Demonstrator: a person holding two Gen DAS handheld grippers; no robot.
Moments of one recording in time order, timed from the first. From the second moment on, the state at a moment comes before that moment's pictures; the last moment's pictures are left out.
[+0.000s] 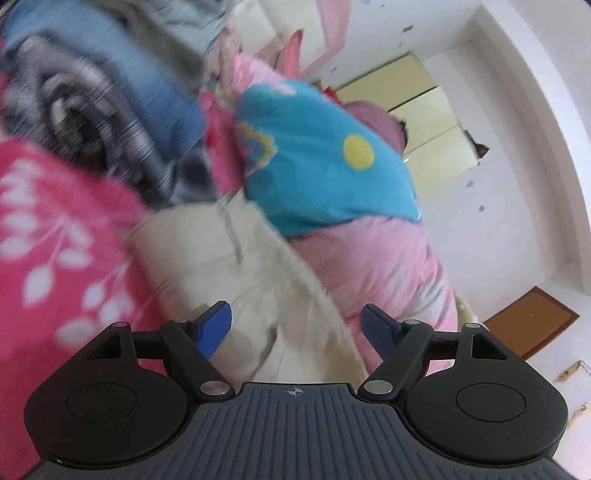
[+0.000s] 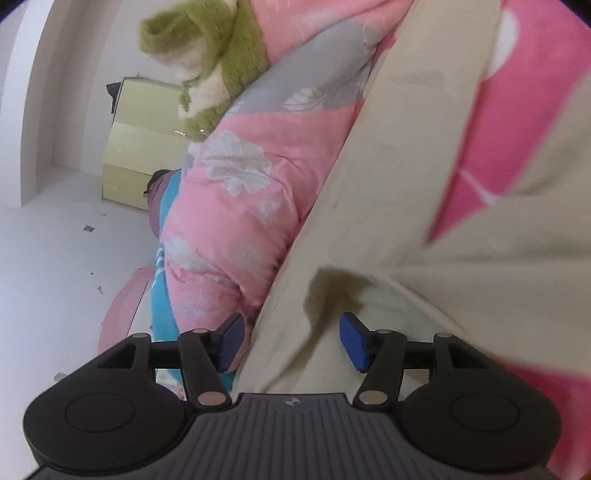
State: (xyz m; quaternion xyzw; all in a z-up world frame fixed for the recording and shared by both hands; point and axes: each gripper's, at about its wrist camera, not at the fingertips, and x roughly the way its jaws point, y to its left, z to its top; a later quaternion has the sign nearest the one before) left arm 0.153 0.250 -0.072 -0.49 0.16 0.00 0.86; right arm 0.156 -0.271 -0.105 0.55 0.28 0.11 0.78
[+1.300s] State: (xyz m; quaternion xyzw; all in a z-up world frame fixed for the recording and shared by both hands) left arm 0.203 0.231 -0.094 -0.36 0.19 0.09 0.91; right arm 0.255 -0.252 -0.155 0.49 0.30 0.06 0.82
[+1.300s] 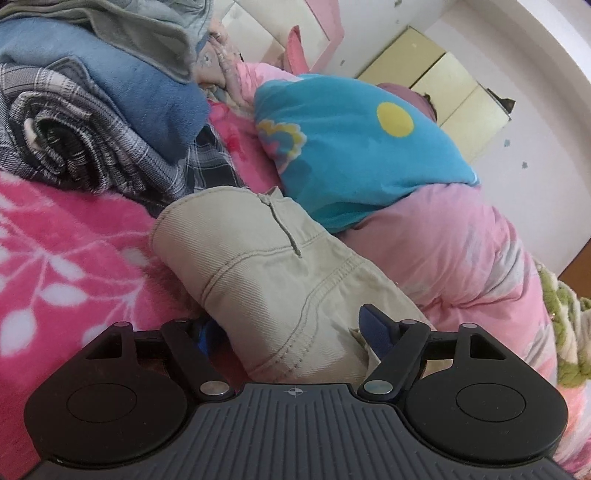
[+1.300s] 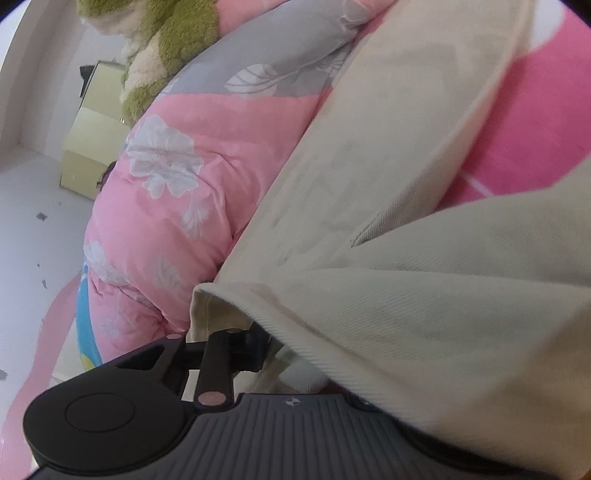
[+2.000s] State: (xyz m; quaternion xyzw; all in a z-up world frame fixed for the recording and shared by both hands) left arm 0.113 0.241 -0.065 -0.42 0.14 0.07 0.89; right arm 0.206 -0.269 -0.125 0.52 0.27 0.09 0.80
